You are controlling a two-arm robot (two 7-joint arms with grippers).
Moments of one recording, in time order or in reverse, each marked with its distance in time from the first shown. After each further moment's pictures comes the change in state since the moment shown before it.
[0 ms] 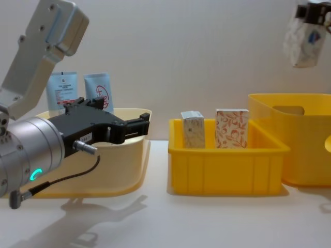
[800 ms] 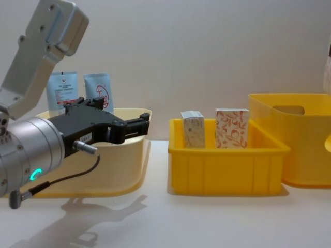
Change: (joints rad) left arm 0.000 0.000 0.000 0.000 0.000 0.000 0.000; right arm 0.083 0.021 0.075 0.135 -0.057 0.153 -0.078
